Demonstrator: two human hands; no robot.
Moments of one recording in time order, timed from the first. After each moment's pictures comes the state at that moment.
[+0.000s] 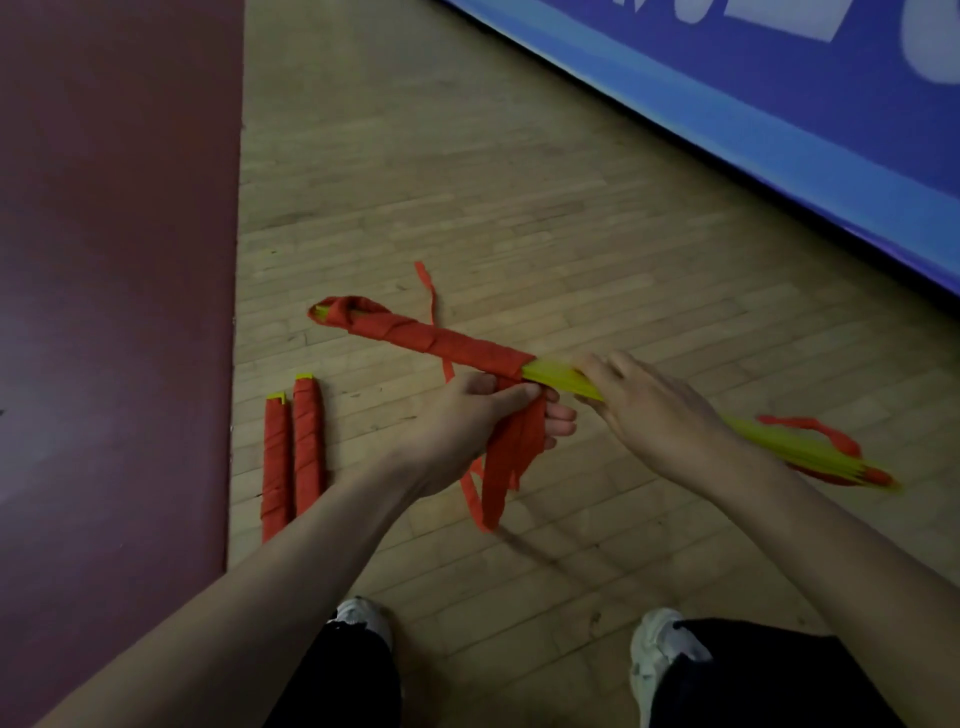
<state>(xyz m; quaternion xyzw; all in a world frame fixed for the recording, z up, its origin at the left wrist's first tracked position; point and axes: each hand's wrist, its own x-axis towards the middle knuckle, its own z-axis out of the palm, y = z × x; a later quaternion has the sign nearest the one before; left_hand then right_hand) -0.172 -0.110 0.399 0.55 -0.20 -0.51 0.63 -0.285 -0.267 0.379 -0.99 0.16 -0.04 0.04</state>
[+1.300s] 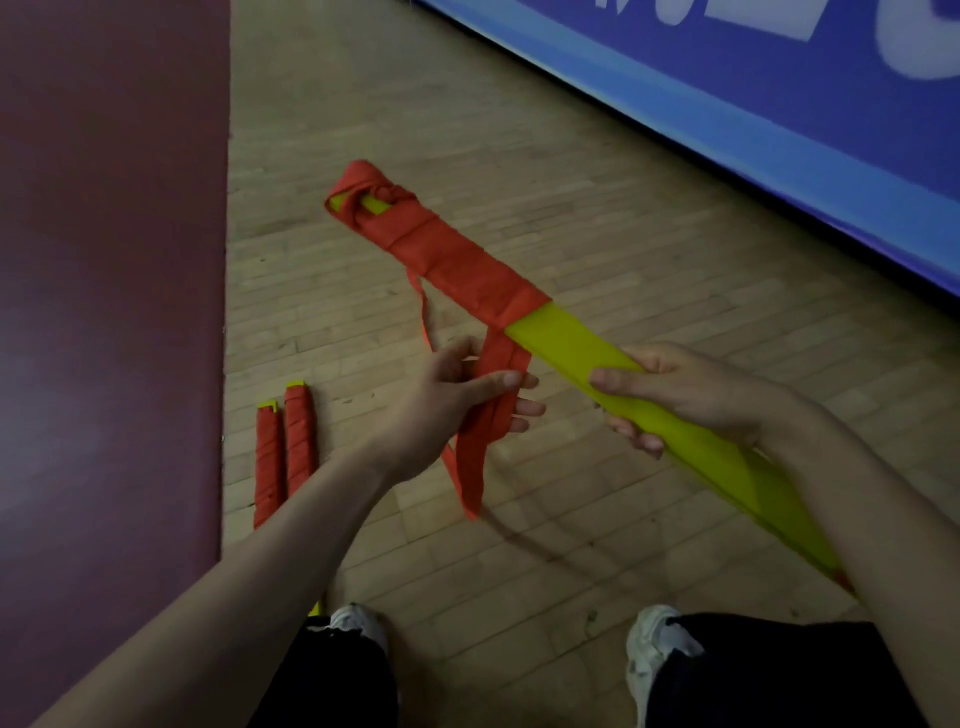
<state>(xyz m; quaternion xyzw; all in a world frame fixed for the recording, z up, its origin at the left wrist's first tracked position) -0.160 -0.109 0.407 0.56 -0.25 -0.45 0.65 -0.303 -0.286 0.423 -0.72 0.18 0.07 0.67</state>
